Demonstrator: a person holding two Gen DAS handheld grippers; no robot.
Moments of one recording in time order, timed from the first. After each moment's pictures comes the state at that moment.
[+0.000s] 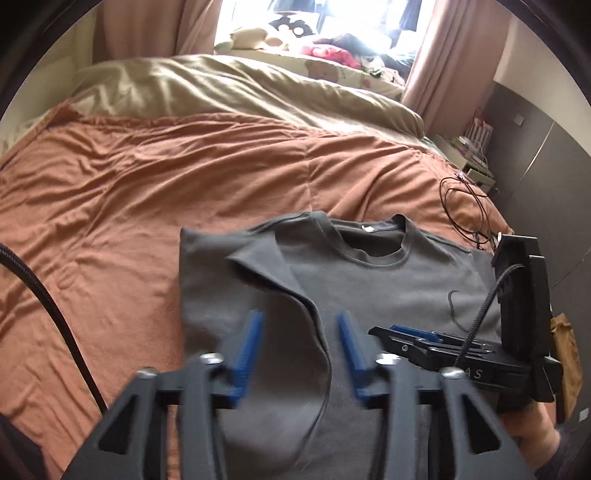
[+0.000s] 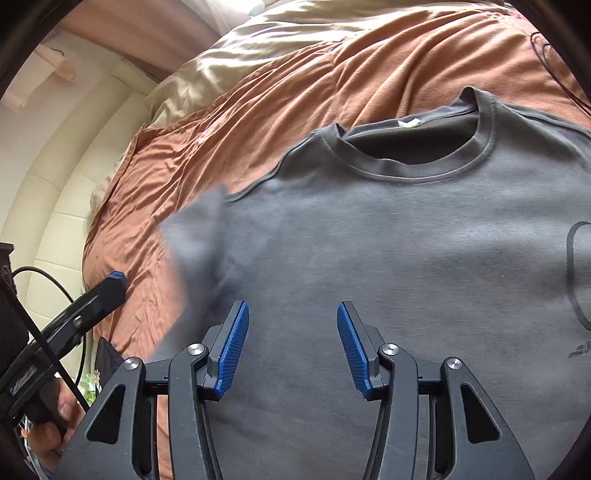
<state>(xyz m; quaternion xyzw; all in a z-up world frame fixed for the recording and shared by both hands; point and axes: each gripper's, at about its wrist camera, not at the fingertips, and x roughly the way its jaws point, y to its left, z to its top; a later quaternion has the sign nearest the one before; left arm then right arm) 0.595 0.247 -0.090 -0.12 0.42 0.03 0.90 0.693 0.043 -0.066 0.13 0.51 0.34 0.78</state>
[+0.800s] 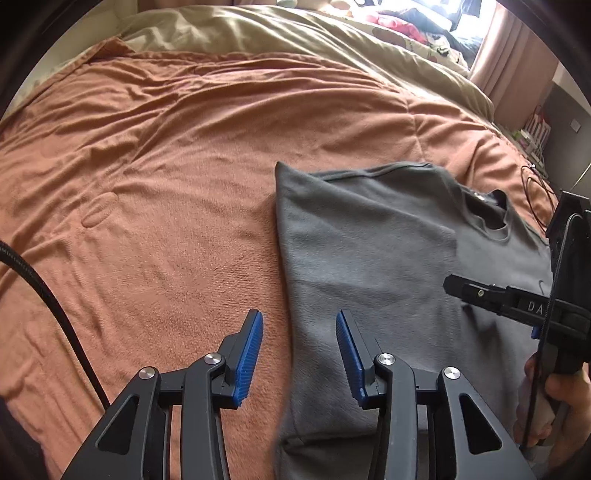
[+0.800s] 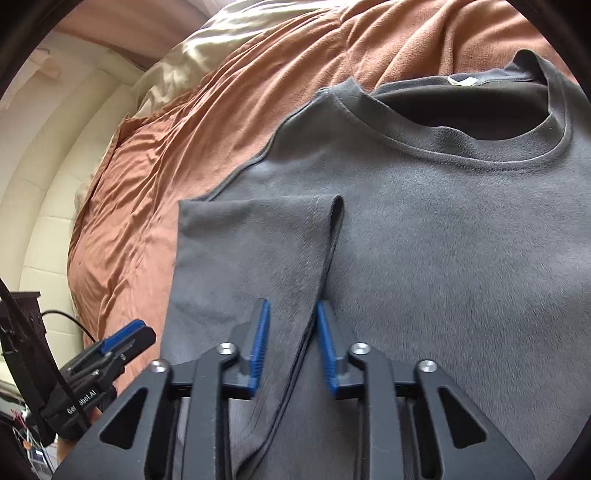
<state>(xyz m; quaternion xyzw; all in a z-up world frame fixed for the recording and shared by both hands) 0.596 0.338 -0.190 -0.15 0.49 0.11 0.85 0.744 0.108 -0.123 0.13 0.52 0.34 0.77</state>
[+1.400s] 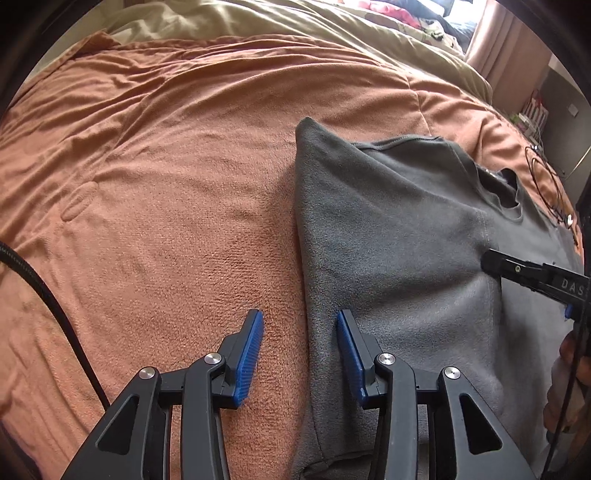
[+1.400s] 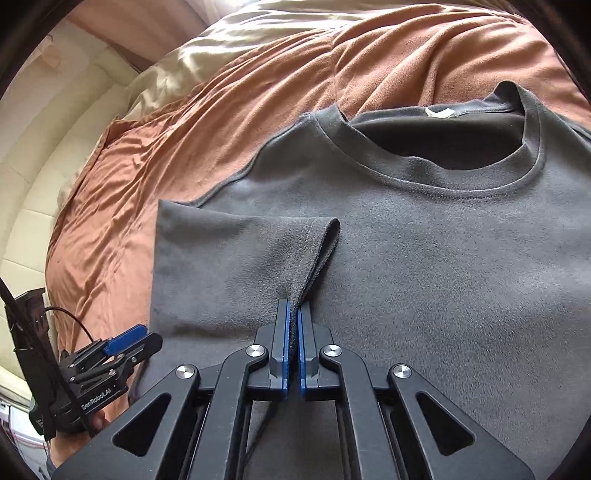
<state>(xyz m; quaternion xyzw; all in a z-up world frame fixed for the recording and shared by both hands) 0.603 0.337 -0.216 -0.13 0.51 0.10 0.85 0.727 0.111 -0.114 0.09 0.50 0.31 0.80</state>
